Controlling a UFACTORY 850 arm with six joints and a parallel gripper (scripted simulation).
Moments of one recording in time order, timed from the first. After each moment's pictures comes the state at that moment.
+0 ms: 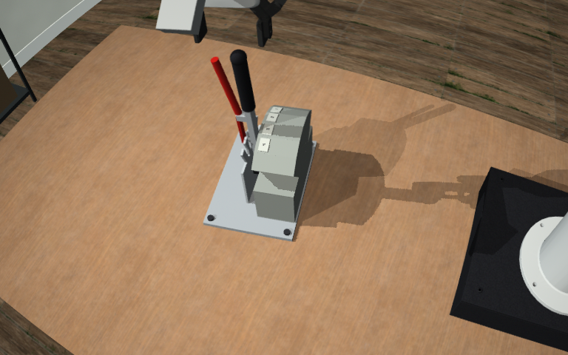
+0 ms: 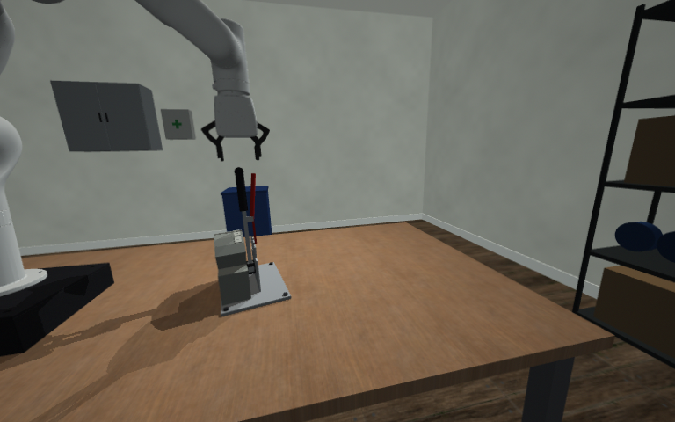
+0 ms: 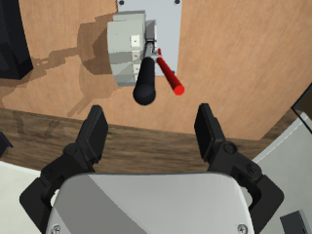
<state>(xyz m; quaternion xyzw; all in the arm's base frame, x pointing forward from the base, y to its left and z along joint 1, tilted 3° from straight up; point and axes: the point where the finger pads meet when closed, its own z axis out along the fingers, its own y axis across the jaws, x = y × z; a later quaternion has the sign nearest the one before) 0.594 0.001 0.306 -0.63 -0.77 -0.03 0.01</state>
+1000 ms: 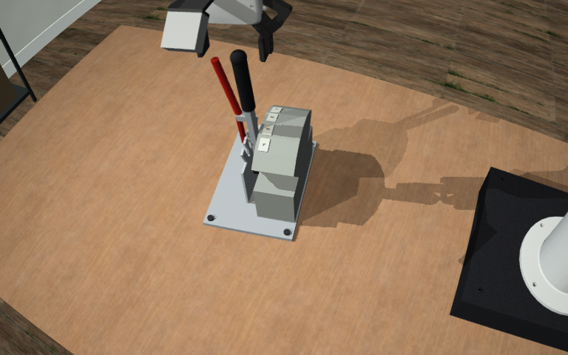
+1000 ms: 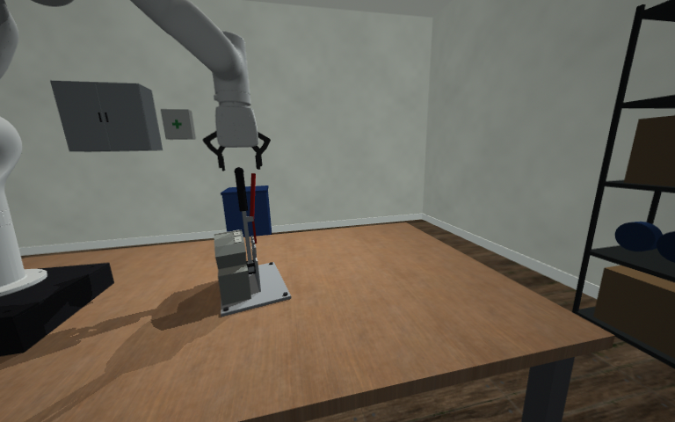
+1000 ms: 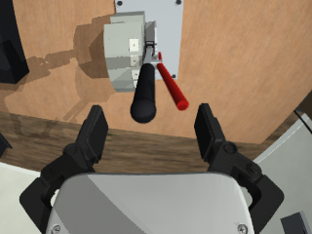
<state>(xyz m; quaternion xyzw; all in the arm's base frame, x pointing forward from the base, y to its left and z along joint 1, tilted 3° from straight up) 0.594 0.002 0.281 -0.63 -0.77 -0.03 0.01</state>
